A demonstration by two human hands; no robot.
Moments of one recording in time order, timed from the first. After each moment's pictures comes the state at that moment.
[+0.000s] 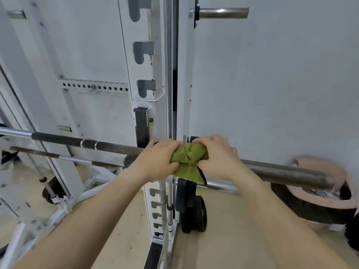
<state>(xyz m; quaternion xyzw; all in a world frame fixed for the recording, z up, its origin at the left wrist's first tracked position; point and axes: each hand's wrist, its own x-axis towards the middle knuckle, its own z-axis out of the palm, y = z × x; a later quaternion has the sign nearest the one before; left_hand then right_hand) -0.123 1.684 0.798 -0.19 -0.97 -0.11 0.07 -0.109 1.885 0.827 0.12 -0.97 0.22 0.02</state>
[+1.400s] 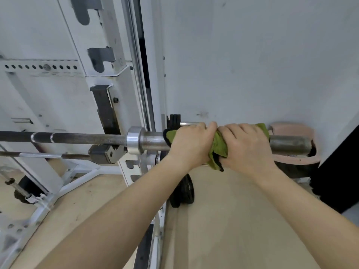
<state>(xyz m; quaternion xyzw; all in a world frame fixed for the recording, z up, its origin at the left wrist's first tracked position) -0.153 1.822 0.761 -0.30 -0.91 0.03 0.27 -0.111 1.988 0.751 0.14 -0.91 -0.09 0.38</state>
